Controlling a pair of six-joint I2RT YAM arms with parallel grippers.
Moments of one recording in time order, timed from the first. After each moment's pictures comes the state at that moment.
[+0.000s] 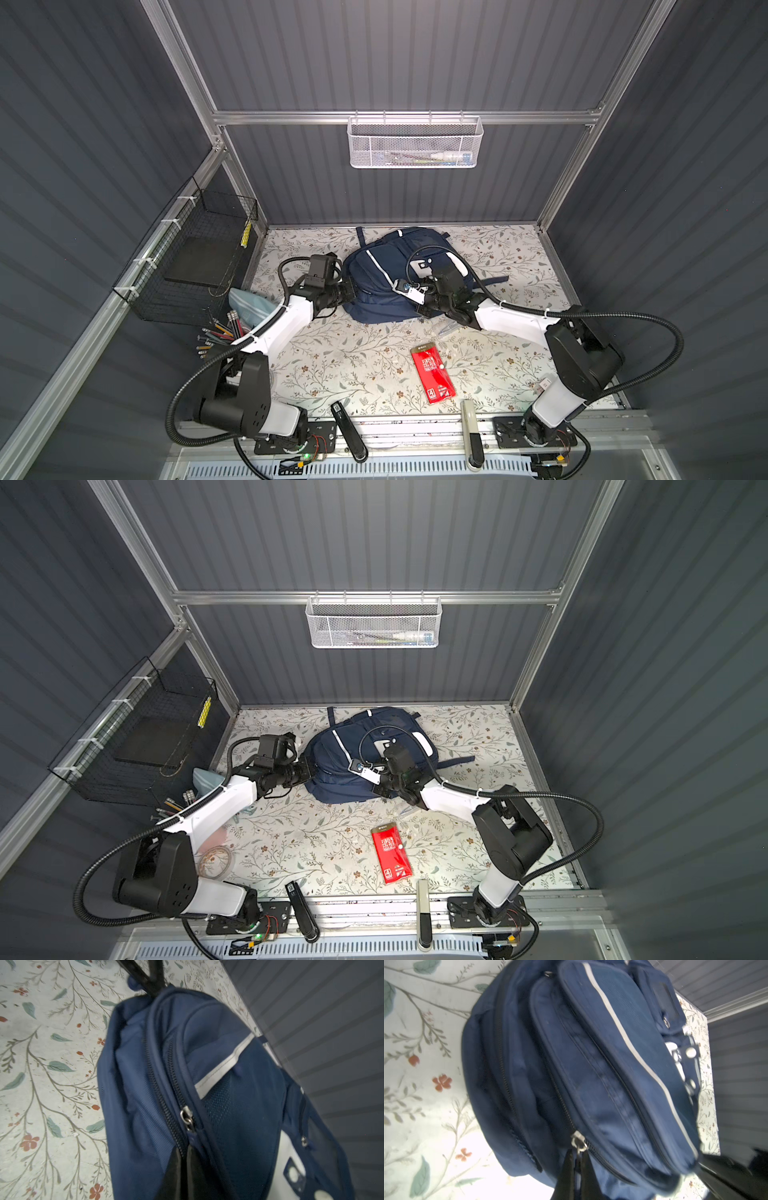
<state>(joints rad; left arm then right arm) -0.33 1.38 0.90 -0.32 0.25 -0.56 0.66 1.69 0.96 0.12 -0.20 -0.67</state>
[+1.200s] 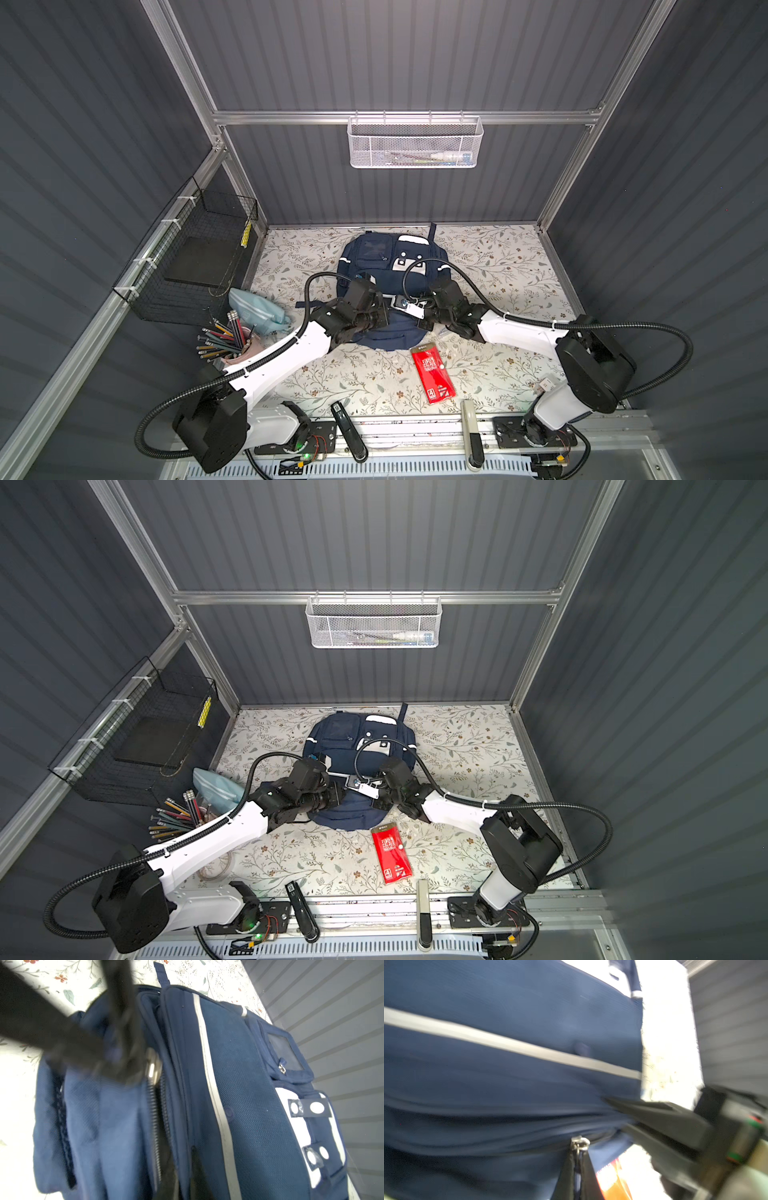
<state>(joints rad) -0.62 1.29 0.86 -0.38 0.07 -0.73 0.72 1.56 0.84 0.10 -0.21 -0.68</state>
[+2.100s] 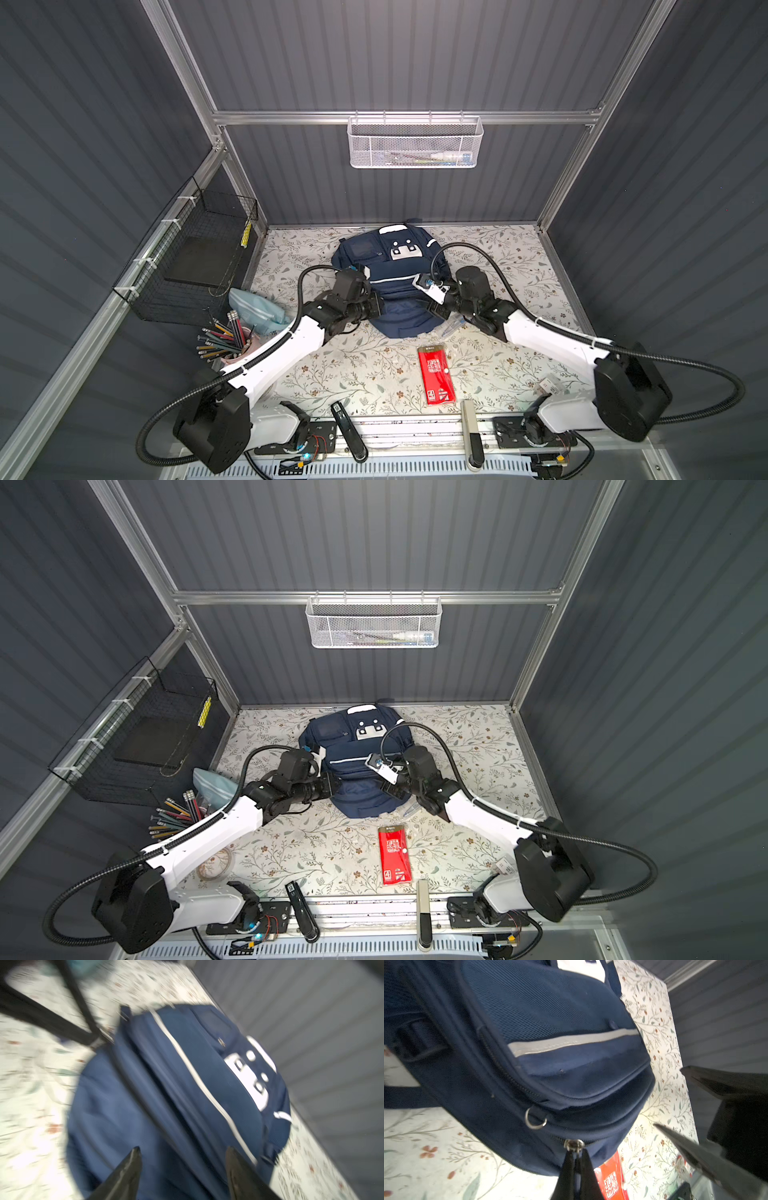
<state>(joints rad) -0.64 1.31 0.88 -0.31 0.16 -0.67 0.68 1.37 0.82 0.06 -0.20 -0.55</state>
